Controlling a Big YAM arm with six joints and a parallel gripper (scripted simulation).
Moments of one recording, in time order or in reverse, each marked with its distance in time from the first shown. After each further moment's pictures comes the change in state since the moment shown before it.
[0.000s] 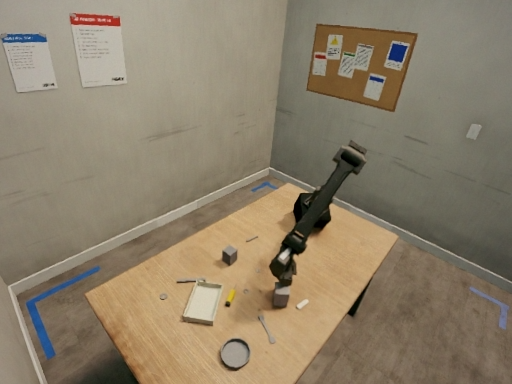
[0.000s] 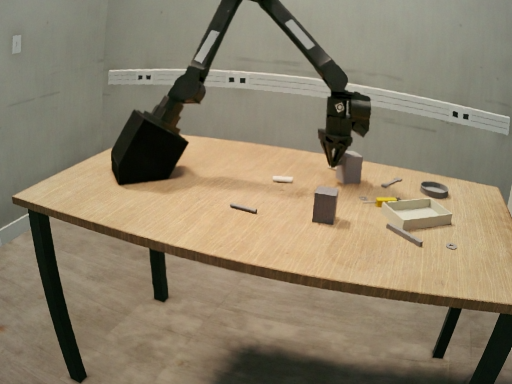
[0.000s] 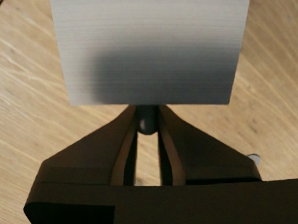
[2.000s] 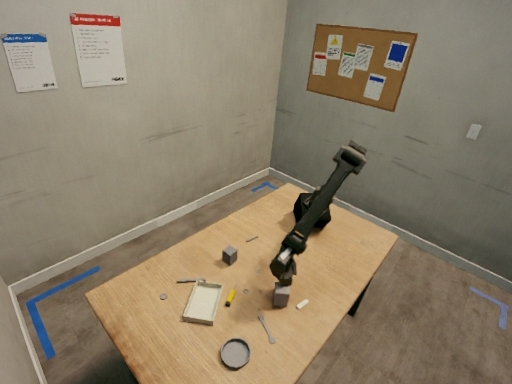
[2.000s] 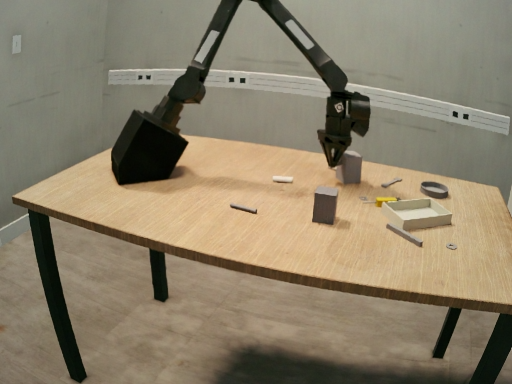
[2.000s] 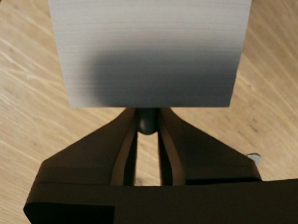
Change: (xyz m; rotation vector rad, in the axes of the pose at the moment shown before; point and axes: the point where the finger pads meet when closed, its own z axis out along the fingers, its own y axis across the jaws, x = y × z) arm 0.001 0.000 0.001 0.003 0.001 -0.001
